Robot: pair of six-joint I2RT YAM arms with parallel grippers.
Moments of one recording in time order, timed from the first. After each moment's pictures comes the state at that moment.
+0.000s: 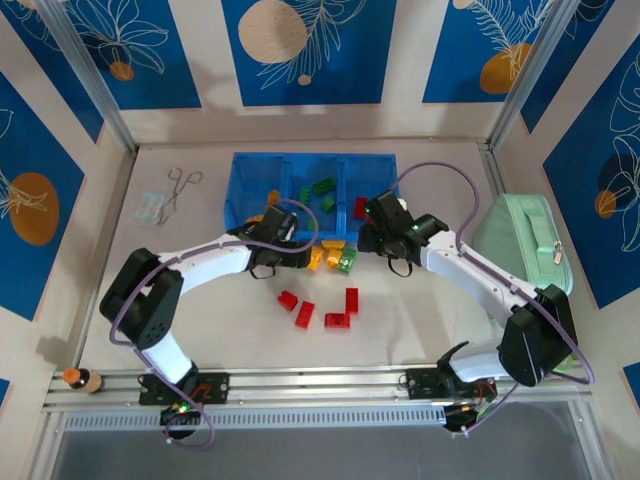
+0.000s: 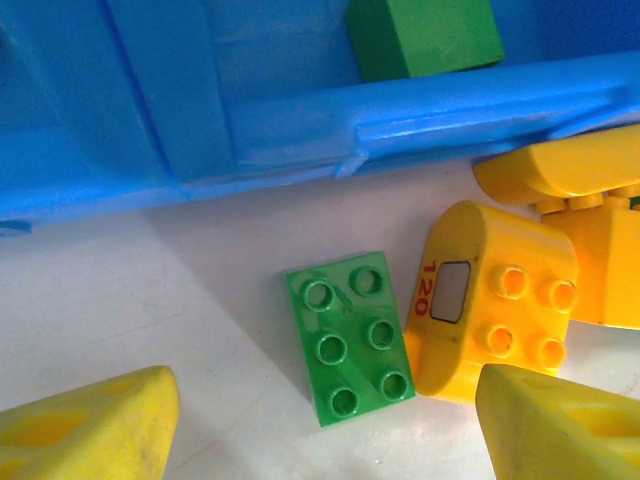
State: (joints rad) left arm -0.63 1.67 1.01 -0.35 -0.02 -0.46; right arm 0.59 1.35 1.04 -0.76 0.23 0.64
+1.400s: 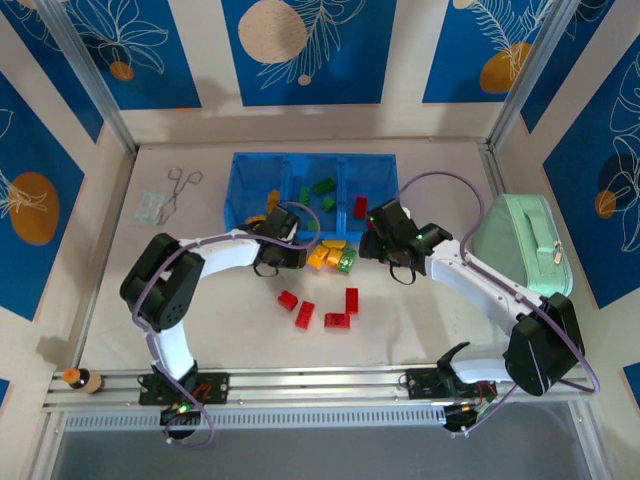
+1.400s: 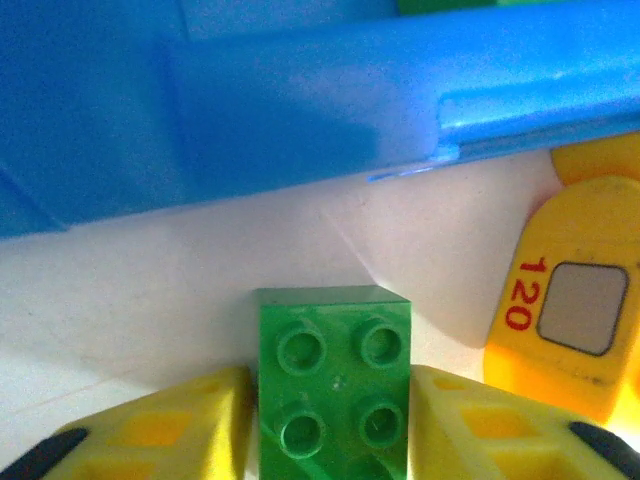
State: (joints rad) left arm -0.63 1.81 1.04 -0.33 0.04 -0.44; right arm 0.59 1.31 0.98 -0.73 0.21 0.69
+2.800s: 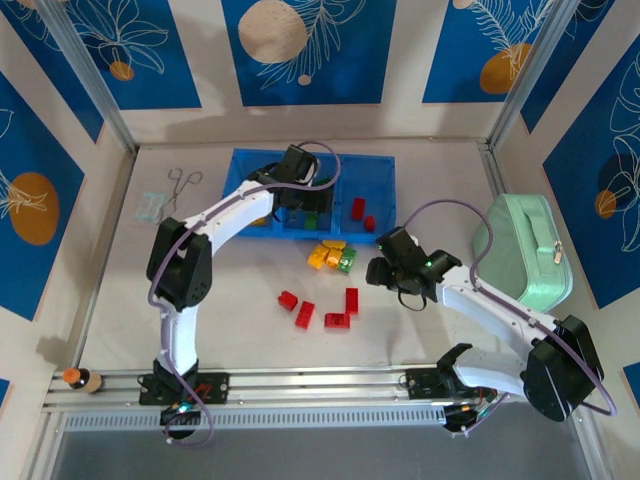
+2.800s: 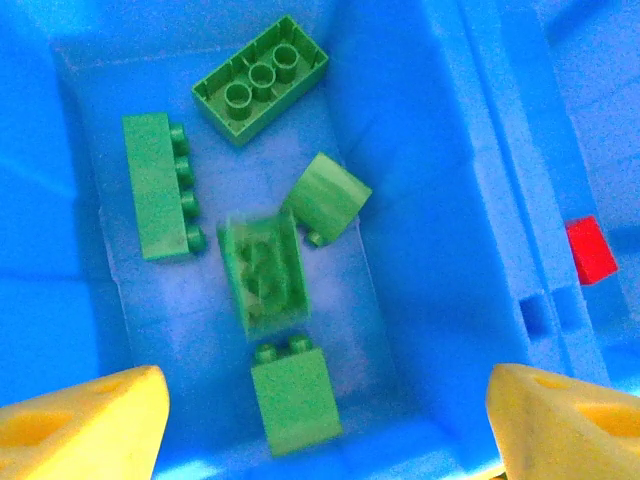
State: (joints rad) left arm -0.59 2.00 1.69 -0.62 0.02 -0.31; right arm 0.63 1.15 0.75 -0.72 0.16 0.78
